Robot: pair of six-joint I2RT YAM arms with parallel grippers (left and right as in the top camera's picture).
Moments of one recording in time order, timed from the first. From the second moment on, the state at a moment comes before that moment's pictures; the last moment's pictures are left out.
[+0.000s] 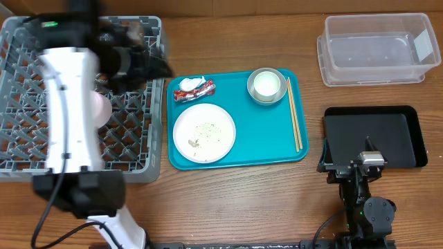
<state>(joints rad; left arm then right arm) -0.01 1.92 2.19 -1.63 0.42 -0.11 0.05 0.01 0.02 -0.03 0.03 0.00</state>
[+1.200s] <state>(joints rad) -0.37 2.41 2.18 -1.24 -0.18 -0.04 0.05 0.01 0.02 -0.03 0.03 0.00</state>
